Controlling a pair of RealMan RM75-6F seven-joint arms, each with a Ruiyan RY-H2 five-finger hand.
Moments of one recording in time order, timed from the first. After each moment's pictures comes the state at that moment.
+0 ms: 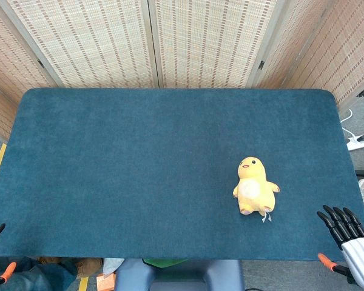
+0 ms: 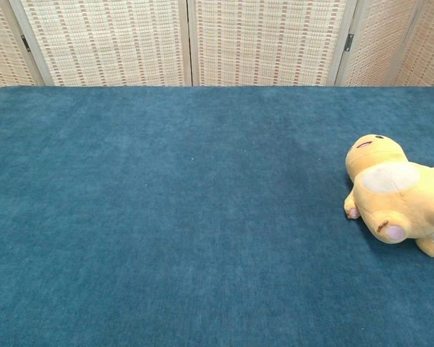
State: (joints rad) left arm 0.19 -1.11 0.10 -1.51 1.69 1.73 -0.04; right arm -0.09 -1.05 -0.13 -1.47 -1.85 1.71 0.10
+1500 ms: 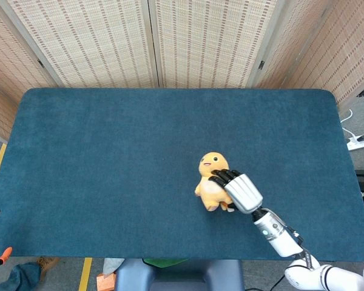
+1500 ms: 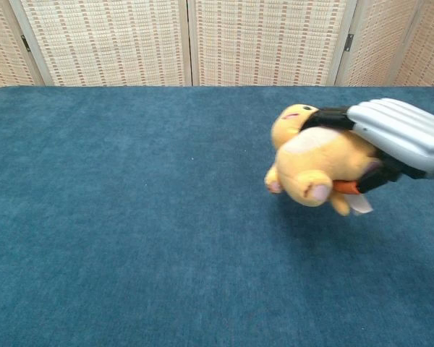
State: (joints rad) left arm 0.09 -1.09 0.02 -1.55 1.46 1.50 -0.04; right arm 0.51 -1.64 0.10 -1.25 -1.76 1.26 -0.03
